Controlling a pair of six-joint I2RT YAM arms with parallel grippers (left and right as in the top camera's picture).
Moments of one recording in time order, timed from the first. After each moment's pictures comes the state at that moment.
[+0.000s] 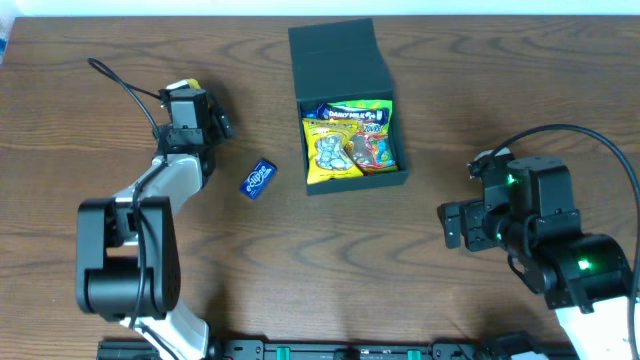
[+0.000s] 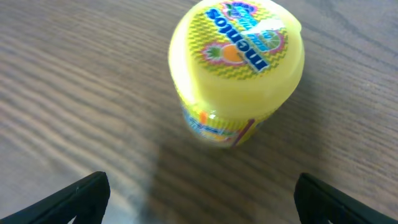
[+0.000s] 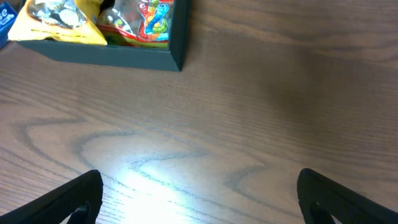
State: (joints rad) left arm 0.02 1.83 0.95 0.10 -0.27 -0.29; right arm 0.23 0.95 0.98 -1.01 -0.06 0.04
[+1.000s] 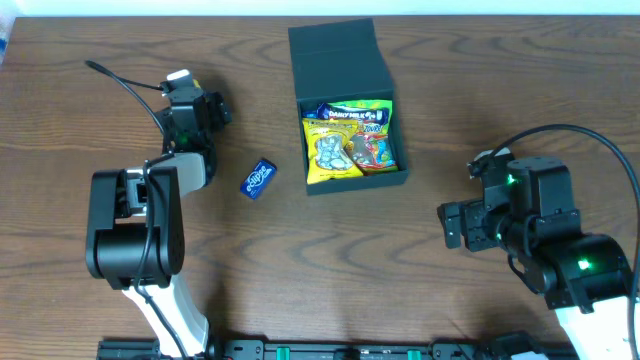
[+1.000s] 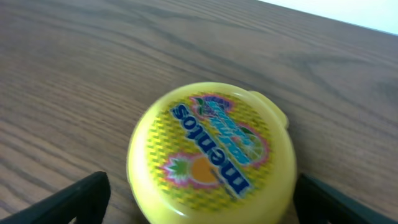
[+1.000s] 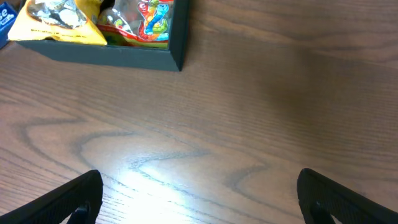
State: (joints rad) left arm 0.04 1.98 0.96 0.47 -0.27 -0.23; right arm 0.23 0.95 0.98 -1.01 -0.06 0.04
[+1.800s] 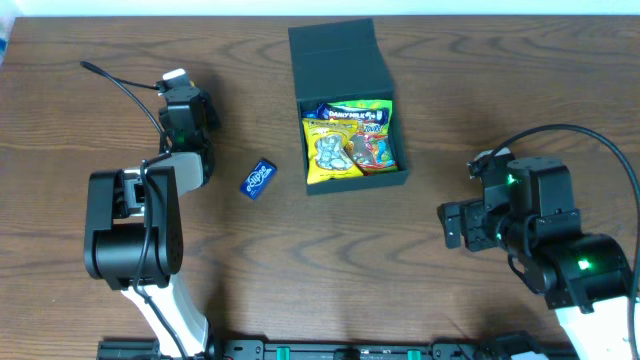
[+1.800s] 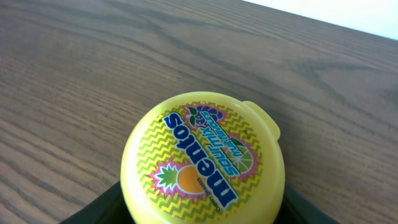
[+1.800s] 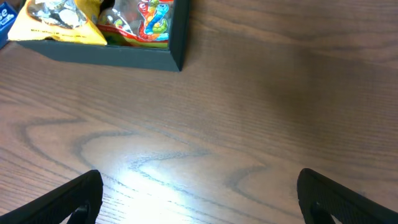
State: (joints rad) left arm 0.05 1.98 0.96 0.47 -0.27 -0.22; right arm 0.23 0.95 0.98 -1.01 -0.06 0.04
